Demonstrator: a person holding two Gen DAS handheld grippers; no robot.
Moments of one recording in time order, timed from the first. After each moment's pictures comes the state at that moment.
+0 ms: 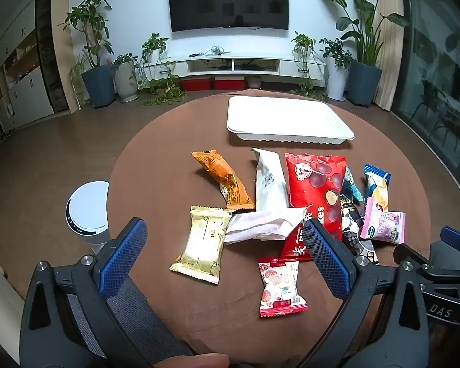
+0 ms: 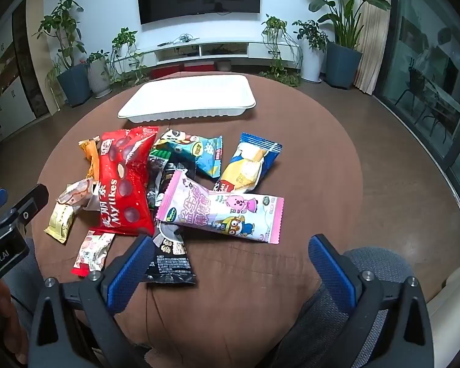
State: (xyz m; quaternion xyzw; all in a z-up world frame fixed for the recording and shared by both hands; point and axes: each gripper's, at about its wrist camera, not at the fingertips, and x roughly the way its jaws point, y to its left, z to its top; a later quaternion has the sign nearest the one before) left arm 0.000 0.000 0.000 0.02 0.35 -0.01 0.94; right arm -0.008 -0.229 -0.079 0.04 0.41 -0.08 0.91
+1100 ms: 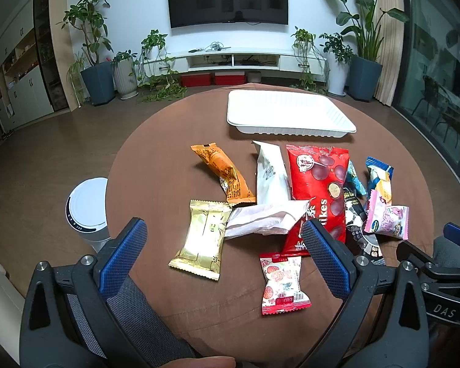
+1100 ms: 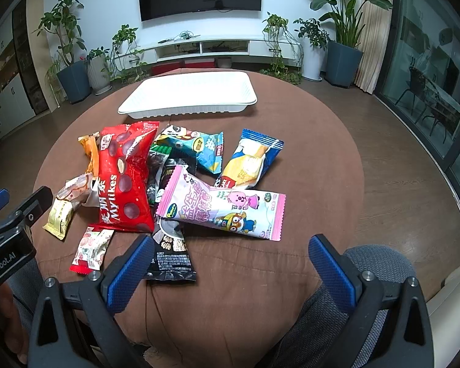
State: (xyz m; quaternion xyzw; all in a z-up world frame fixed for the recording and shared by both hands) left arm 0.001 0.001 -0.007 0.02 0.35 0.00 0.94; right arm -0.009 -0.226 -0.081 0.04 0.41 -0.08 0.91
